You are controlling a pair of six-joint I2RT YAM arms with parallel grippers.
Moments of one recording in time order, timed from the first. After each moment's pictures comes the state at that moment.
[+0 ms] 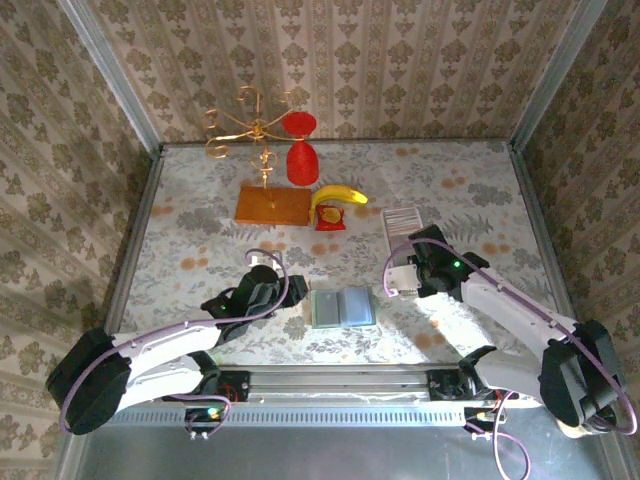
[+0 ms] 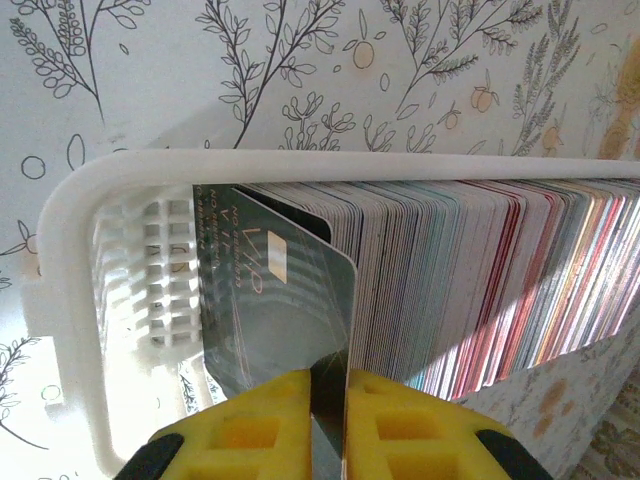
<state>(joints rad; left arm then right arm) -0.86 1.05 0.34 0.10 -0.06 -0.91 0.44 1.16 0.69 -0.59 0.16 -1.36</state>
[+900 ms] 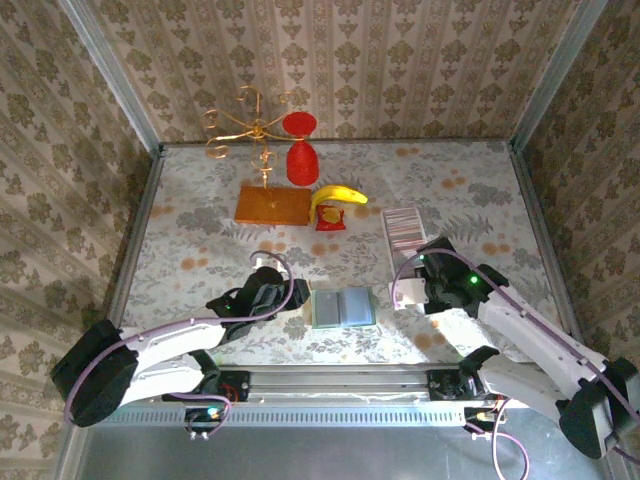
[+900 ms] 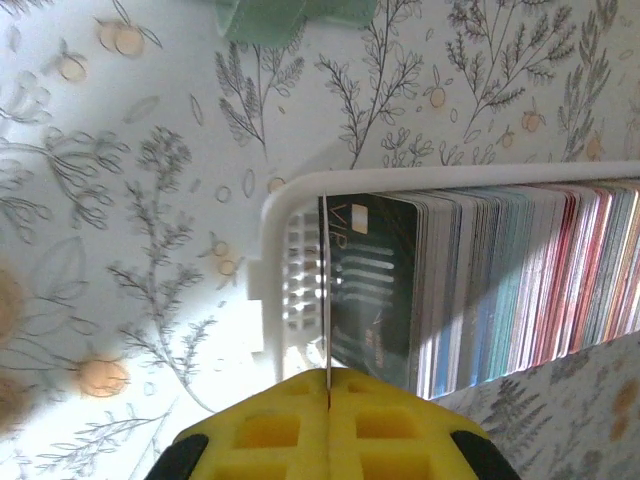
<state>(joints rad) -0.89 1.11 0.34 0.11 -0.05 -0.91 0.50 0.95 0.69 -0.84 0.07 -1.19</state>
